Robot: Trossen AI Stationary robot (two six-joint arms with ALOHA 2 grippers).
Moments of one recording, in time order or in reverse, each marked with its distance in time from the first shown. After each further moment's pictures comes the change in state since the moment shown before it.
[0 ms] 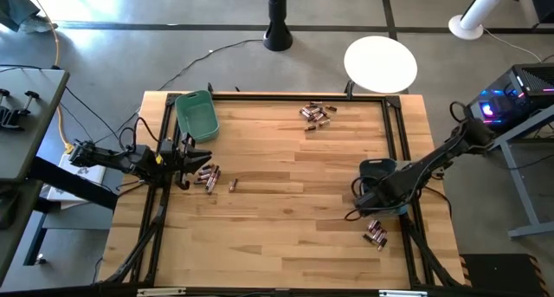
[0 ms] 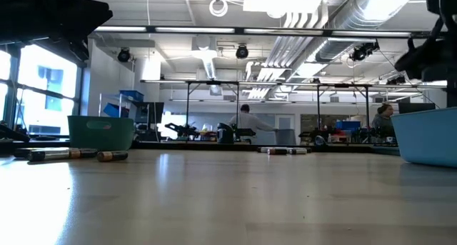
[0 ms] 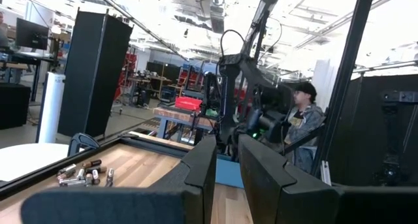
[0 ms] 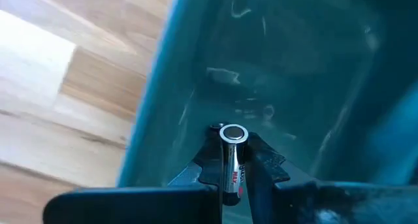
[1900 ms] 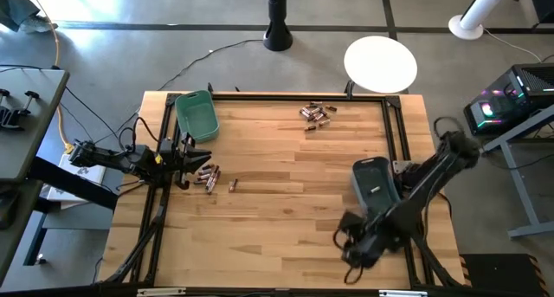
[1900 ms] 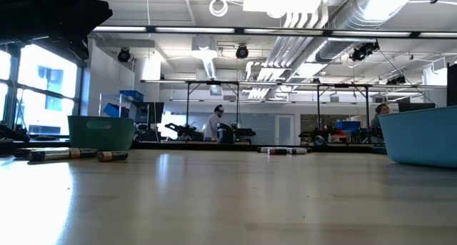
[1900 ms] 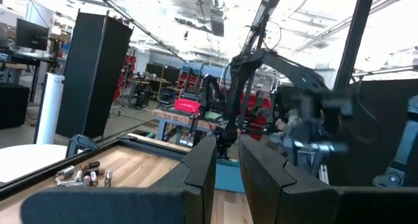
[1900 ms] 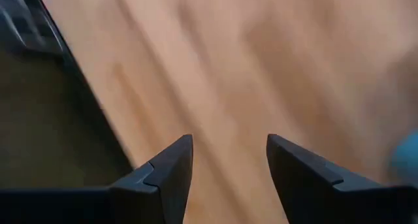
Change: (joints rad) left arm 0.000 0.000 0.000 0.012 -0.001 -0.008; right arm 0.283 0.318 0.561 0.135 0.029 -0.283
